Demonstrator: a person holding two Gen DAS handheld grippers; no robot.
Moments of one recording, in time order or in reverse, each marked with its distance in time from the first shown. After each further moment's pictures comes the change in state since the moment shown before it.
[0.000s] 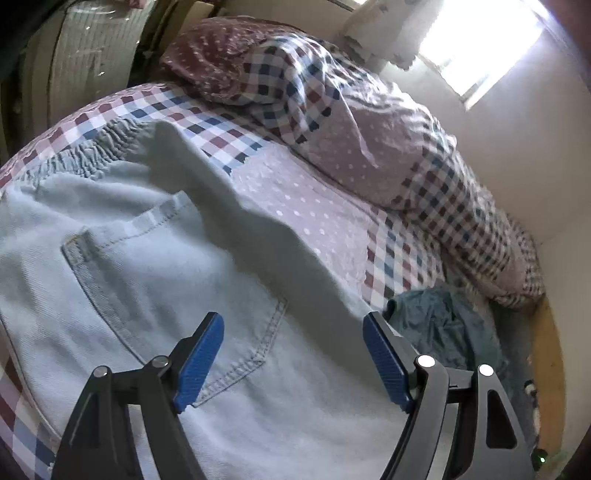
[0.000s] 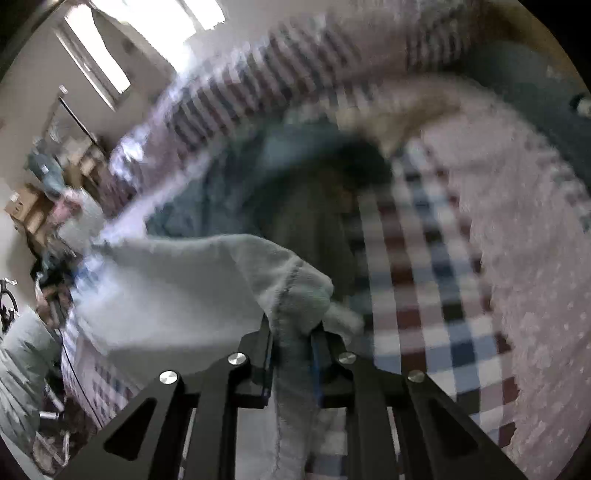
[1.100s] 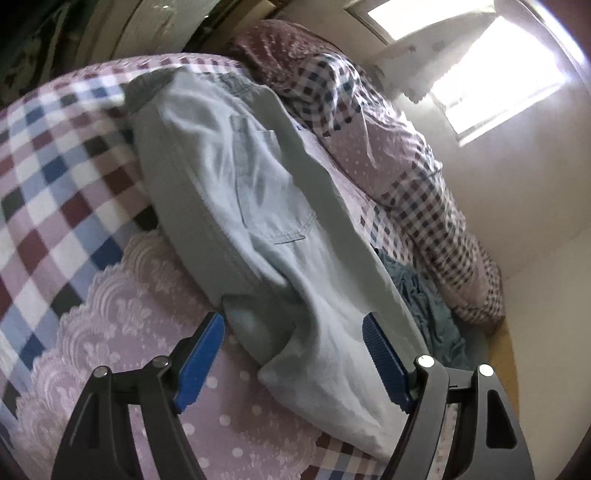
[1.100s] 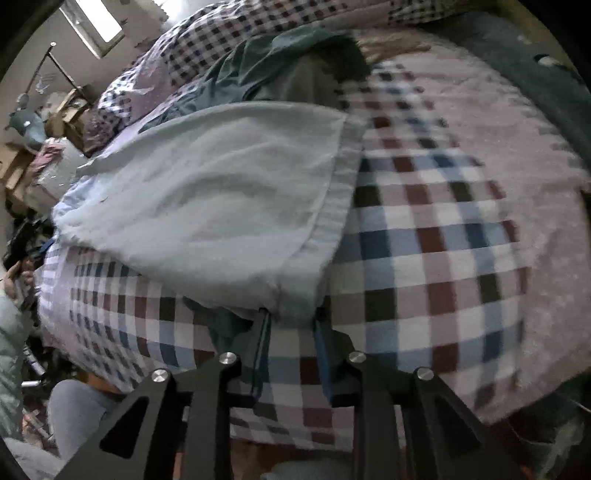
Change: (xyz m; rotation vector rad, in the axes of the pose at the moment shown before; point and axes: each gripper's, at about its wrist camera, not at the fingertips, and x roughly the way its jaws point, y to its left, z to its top) left arm -0.117 0.084 -0.139 -0.235 -0.042 -0.157; right arm -0.069 0.038 -0.163 -0.008 0.029 -0.164
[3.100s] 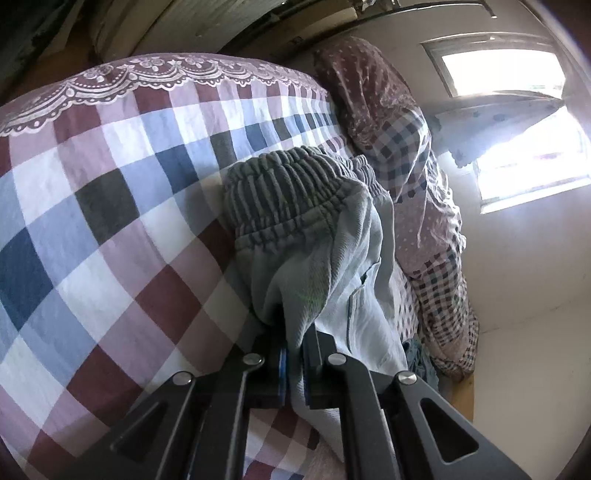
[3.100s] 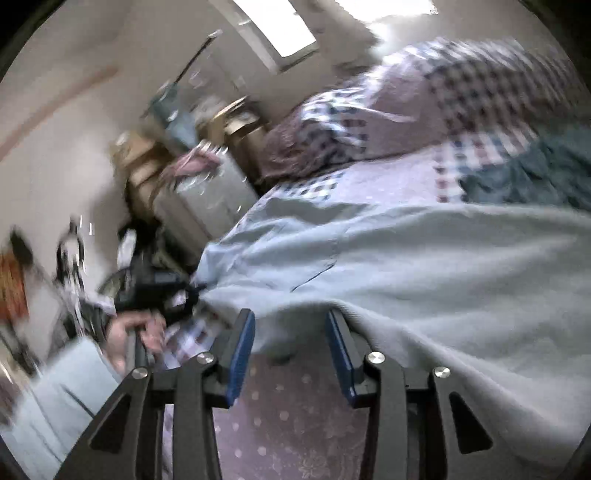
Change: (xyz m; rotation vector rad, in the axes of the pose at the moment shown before) left arm 0.035 0.174 0.182 -0.202 0.066 -0.087; right arm 0.162 0.487 0.100 -0.184 -0.263 0.610
